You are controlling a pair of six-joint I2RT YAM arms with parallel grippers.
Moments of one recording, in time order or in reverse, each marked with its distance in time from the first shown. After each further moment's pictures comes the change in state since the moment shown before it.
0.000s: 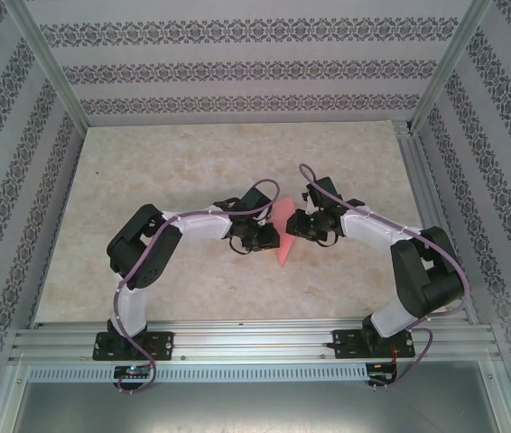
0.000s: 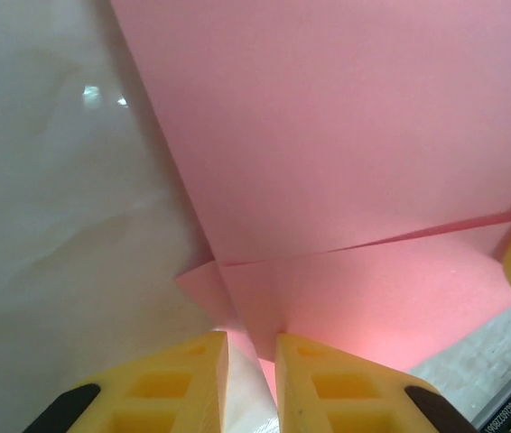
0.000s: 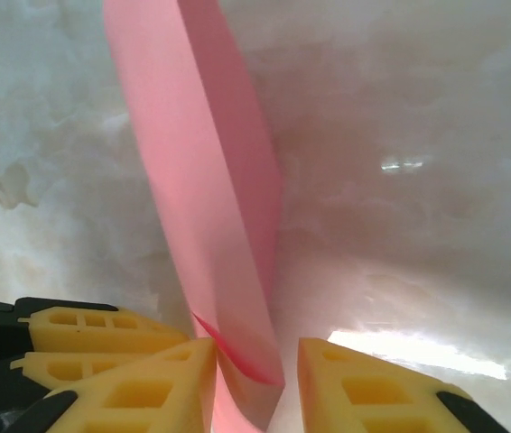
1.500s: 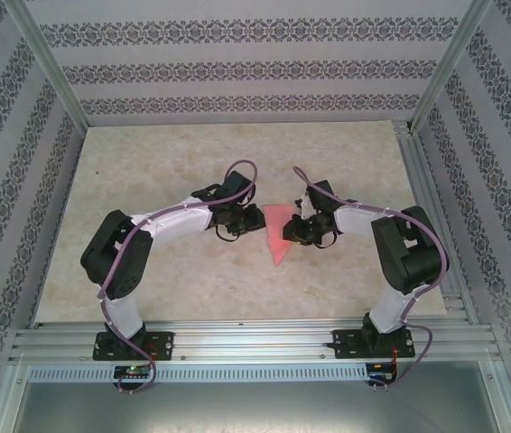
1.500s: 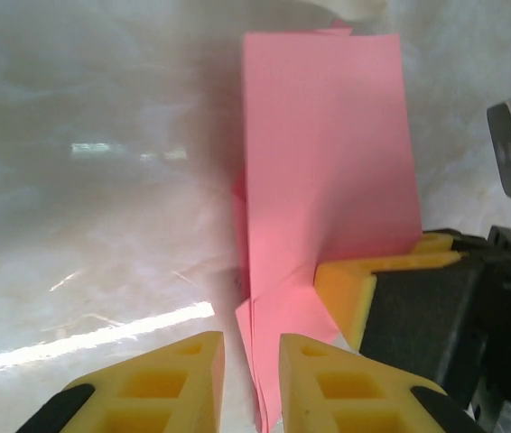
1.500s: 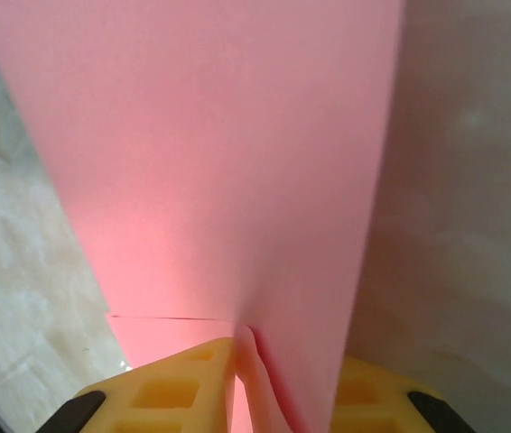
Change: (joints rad) left arm 0.095 -0.176 -0.034 -0.079 -0.127 -0.080; right arm -0.022 0.190 0.020 0.089 -0.225 -0.105
